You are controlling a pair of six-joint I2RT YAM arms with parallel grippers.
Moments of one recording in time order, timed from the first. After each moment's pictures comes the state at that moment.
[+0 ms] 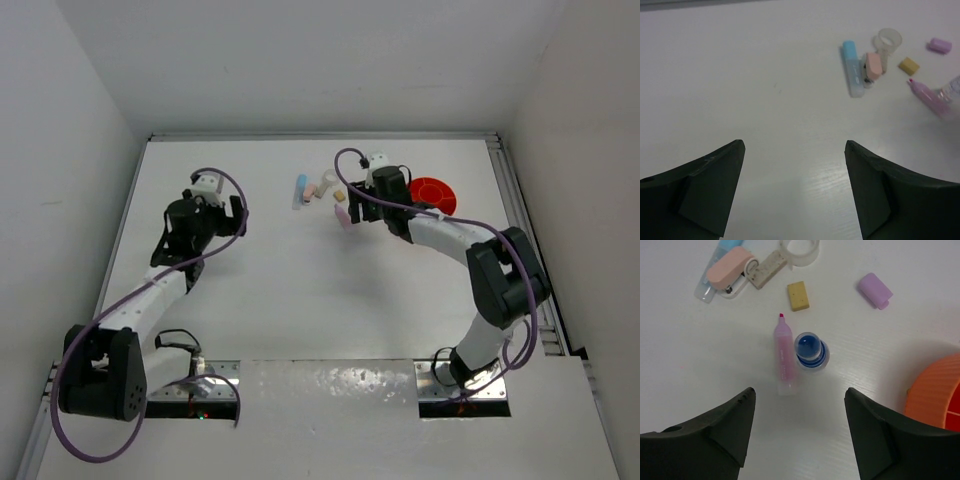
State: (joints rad) left arm -0.07 1.12 0.58 0.27 0.14 -0.04; right arm 0.45 1.70 1.02 0.06 0.05 0.12
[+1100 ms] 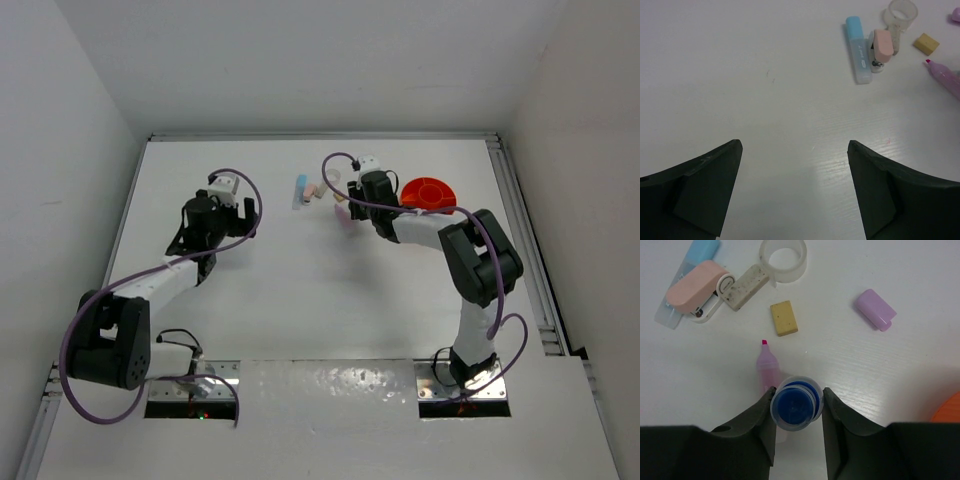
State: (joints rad) left arm -0.17 1.29 0.58 0.34 0.06 -0.01; right arm 0.47 1.91 1.06 0.29 0.14 0.11
